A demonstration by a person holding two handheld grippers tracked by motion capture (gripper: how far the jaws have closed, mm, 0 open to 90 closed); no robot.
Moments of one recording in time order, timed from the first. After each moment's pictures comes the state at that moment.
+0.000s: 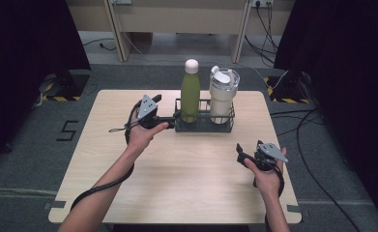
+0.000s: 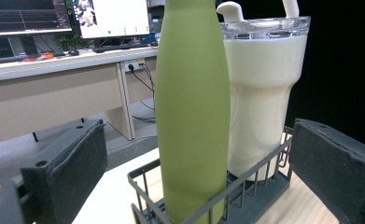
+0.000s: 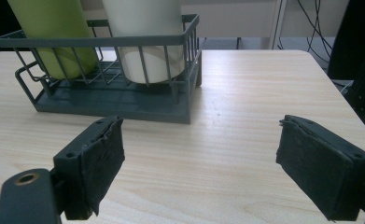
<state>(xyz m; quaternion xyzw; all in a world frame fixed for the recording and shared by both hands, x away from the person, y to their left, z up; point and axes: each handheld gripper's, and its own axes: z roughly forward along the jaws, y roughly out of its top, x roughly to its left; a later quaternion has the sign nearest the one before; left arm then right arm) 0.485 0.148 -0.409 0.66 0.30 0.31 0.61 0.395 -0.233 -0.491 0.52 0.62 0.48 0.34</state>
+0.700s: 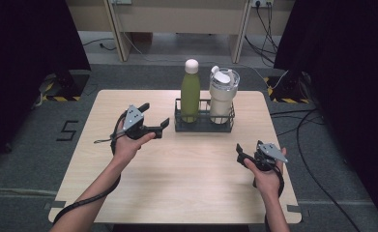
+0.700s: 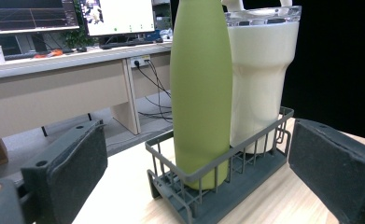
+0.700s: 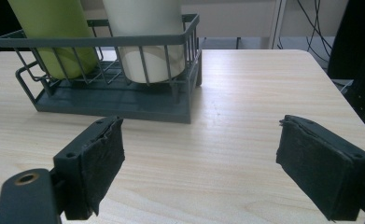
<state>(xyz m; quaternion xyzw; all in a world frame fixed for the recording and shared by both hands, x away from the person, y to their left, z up) 0.453 0.184 -0.420 0.66 0.30 0.32 0.61 0.395 -0.232 -0.491 0.52 0.62 0.48 0.34</state>
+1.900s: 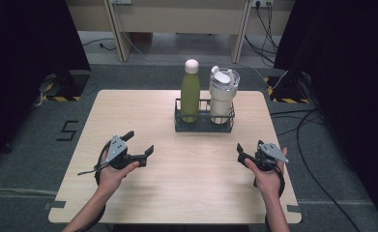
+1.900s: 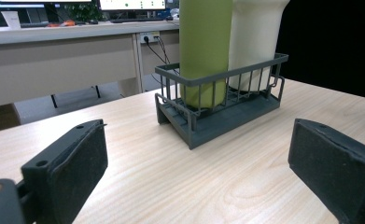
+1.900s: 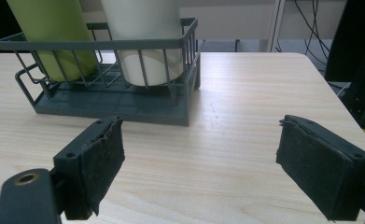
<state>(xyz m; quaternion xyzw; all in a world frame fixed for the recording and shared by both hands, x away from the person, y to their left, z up) 0.392 0.225 -0.484 0.67 0.34 0.31 0.59 0.393 -0.234 -0.489 0.52 0.62 0.48 0.34</state>
